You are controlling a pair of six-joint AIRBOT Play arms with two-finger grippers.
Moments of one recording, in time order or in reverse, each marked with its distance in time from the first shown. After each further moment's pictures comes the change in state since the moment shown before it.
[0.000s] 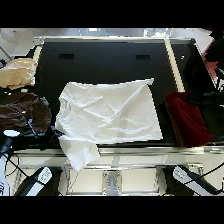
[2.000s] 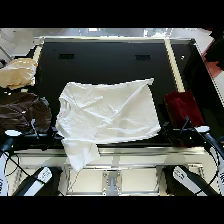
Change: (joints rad) left arm 0.000 -0.029 0.000 -0.023 -0.007 0.088; right arm -0.008 0.046 -0.753 0.399 -0.262 0.113
